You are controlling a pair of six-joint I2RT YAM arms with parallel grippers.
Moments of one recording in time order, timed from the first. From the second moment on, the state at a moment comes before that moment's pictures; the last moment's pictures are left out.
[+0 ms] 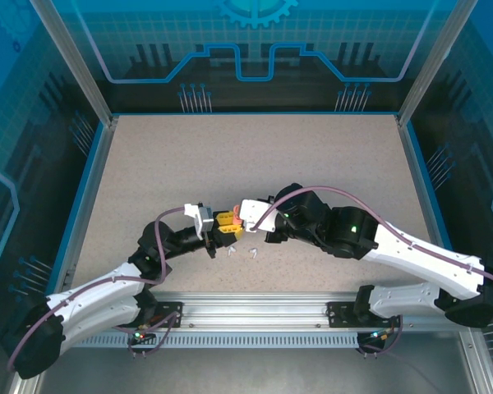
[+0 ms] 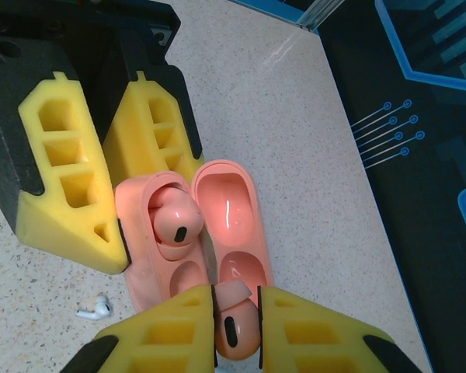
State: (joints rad) left arm -0.70 0.86 0.27 0.76 0.50 -0.19; right arm 1.13 1.15 1.25 -0.71 0.26 -0.53
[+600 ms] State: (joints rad) left arm -0.70 0.86 0.27 0.74 0.50 -0.19; right arm 1.13 1.17 1.26 -0.74 0.22 -0.48
